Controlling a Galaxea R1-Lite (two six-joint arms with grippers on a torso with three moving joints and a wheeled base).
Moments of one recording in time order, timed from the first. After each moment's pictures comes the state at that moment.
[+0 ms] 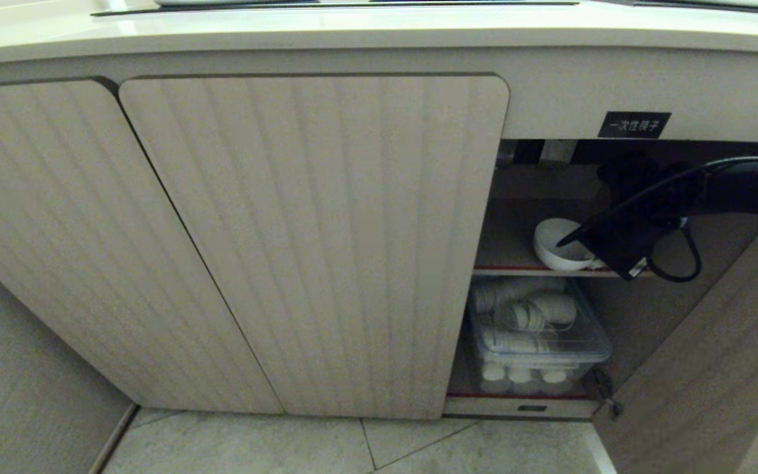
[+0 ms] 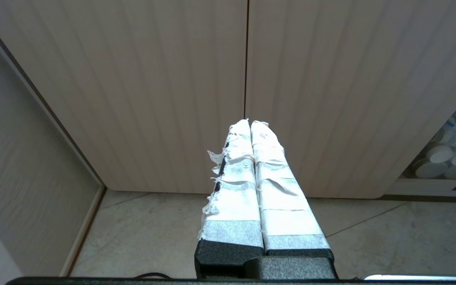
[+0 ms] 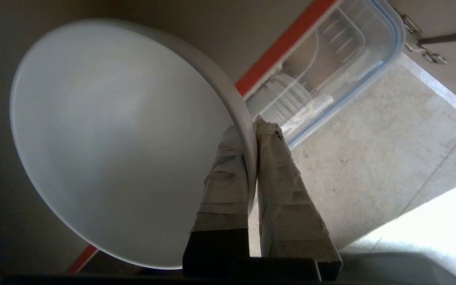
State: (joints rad) left arm 0.00 0.00 0.00 0.00 0.00 0.00; right arm 0.03 2.22 -1.87 0.53 -0.11 0.92
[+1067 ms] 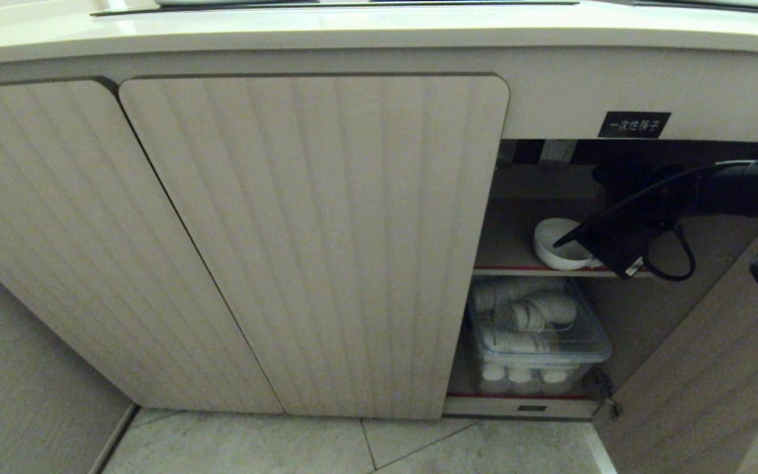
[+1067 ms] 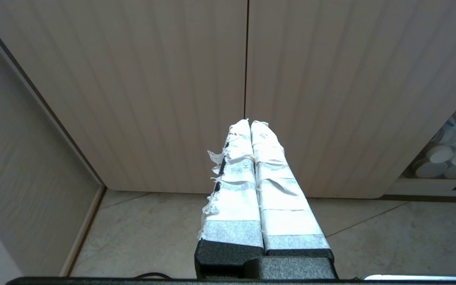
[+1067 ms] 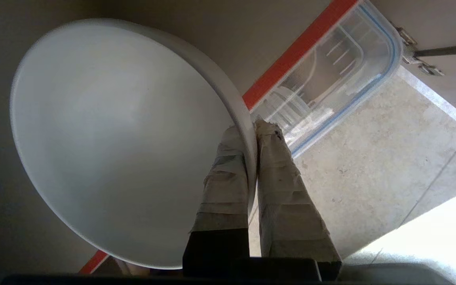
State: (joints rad) left arm 0.00 0.00 0.00 0.00 0.00 0.00; right arm 0.04 2.25 -1.91 0.52 -0.14 0.92
